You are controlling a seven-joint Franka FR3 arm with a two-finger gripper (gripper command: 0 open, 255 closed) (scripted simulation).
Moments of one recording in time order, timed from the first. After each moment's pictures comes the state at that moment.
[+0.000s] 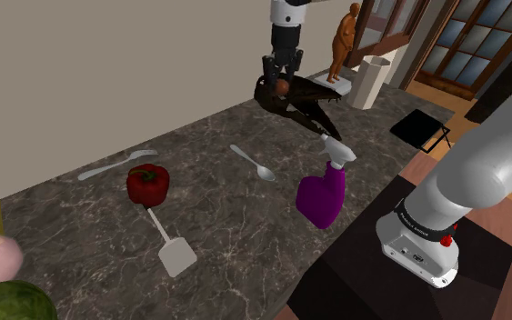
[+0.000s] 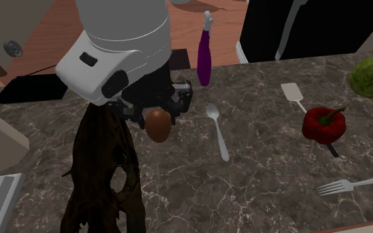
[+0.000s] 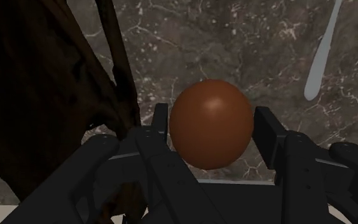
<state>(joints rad) 0.03 -0.09 0.14 -2.05 0.06 1.88 0.12</state>
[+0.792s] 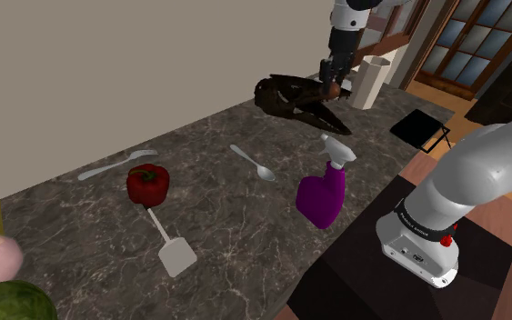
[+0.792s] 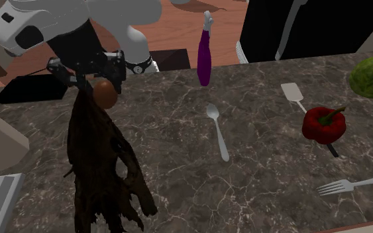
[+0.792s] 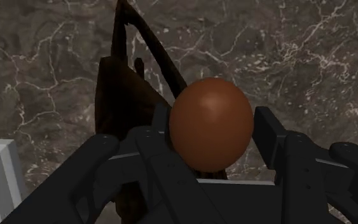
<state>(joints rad) -0.07 -0.43 0.00 -2.38 0.02 1.86 -0.10</state>
